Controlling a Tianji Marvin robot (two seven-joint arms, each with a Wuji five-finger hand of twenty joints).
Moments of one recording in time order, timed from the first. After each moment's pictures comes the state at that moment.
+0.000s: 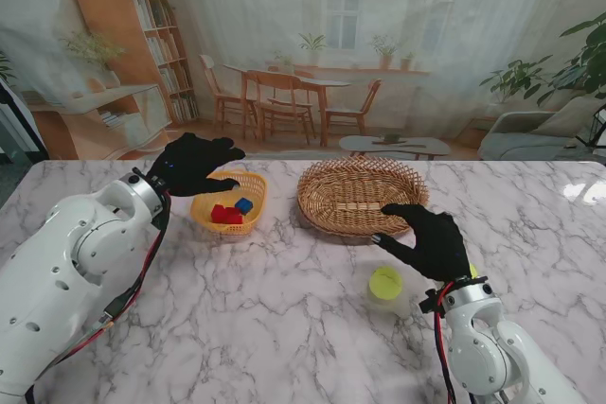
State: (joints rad) left arm 1.29 -1.02 -1.27 -1.58 1.07 -0.34 -0.12; right arm -1.77 -1.14 1.36 -1.69 -0.80 -0.14 -0.36; left_hand 0.87 -0.05 -0.01 0.01 0.47 0.14 0.17 0.45 0.46 0.18 0.13 0.31 0.51 0.21 0.27 0.52 0.17 0.21 0.78 0.53; right_hand 0.41 -0.20 0.35 -0.06 0.54 0.02 0.38 0.47 0.64 0.16 0.46 0.38 0.63 0.19 0.35 0.35 0.21 0.35 1.03 0.44
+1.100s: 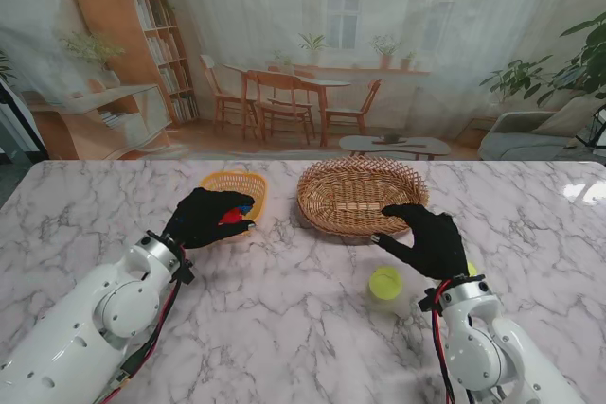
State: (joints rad) left arm 1.49 -1.07 -1.24 -1.54 0.89 -0.27 0.10; right arm -1.75 -1.13 1.34 -1.67 -0.82 -0.10 -0.35; left_hand 0.86 -0.05 -0.01 0.01 0.56 0.14 0.23 0.50 0.64 0.14 0.20 0.39 0.57 0.22 0.27 0.56 0.17 0.25 0.78 0.55; right_hand 0.41 -0.20 0.35 -0.06 0.55 0.02 0.38 0.47 0.59 0.17 0.45 0.38 0.63 0.19 0.35 0.35 0.21 0.35 1.02 0.44
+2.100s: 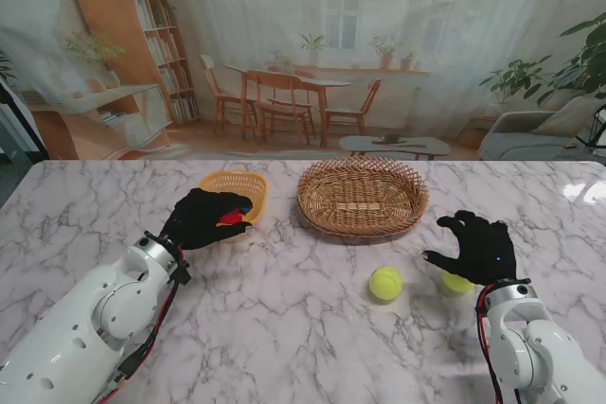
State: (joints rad) left arm 1.49 -1.07 -1.24 -1.53 0.92 -0.28 0.11; right arm -1.76 -1.09 1.49 -1.55 -1.08 -0.01 -0.31; left_hand 0.86 -0.05 -0.01 0.01 0.56 0.14 0.23 0.50 0.64 0.14 0.20 0.39 0.57 0.22 0.27 0.56 0.17 0.25 0.78 0.56; right_hand 0.31 -0.35 0.49 -0.06 0.50 0.02 0.36 0.47 0.42 0.16 0.46 0.35 0.52 0.18 0.27 0.34 0.18 0.35 0.99 0.45
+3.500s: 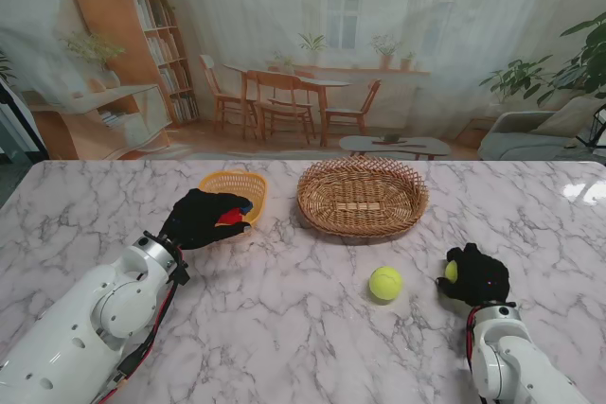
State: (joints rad) left arm 1.49 -1.07 -1.25 -1.54 0.92 -0.26 0.09; right arm -1.64 -1.09 1.30 -1.24 -1.05 0.18 -0.47; left_hand 0.86 -0.05 -0.01 0.01 0.56 0.14 0.22 0.50 0.64 0.14 0.20 0.39 0.57 0.22 0.27 0.56 0.16 0.25 0.78 0.56; right_hand 0.42 -0.60 0.86 -0.09 0.62 0.03 0.61 0.53 0.57 0.17 0.84 0.64 0.79 0.10 0.94 0.65 0.73 0.13 1.51 0.54
